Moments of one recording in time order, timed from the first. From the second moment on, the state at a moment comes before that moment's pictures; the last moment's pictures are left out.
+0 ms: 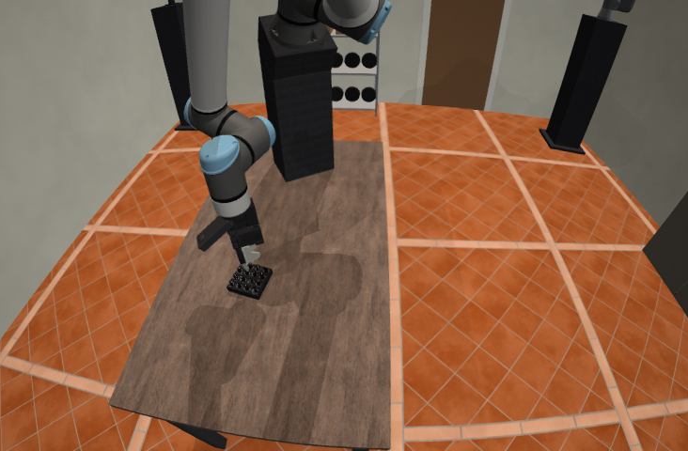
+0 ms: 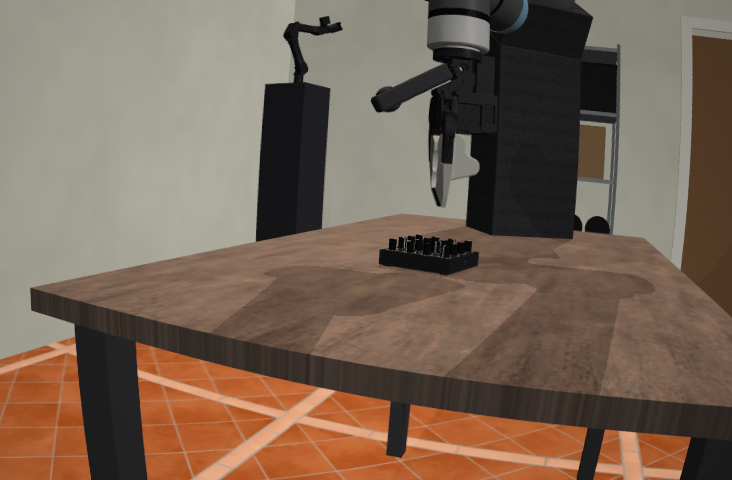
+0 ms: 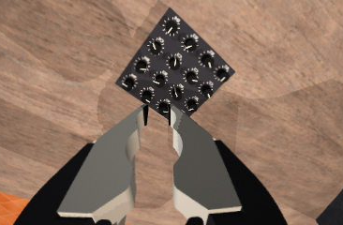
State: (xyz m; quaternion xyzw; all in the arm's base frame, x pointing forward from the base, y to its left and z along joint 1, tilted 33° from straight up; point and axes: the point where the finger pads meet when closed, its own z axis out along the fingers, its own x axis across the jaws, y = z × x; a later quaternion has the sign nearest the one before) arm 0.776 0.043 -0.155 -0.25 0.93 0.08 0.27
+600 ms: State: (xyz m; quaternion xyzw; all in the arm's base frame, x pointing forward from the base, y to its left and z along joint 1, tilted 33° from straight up) arm 0.776 0.043 -0.155 -0.25 0.93 0.08 0.27
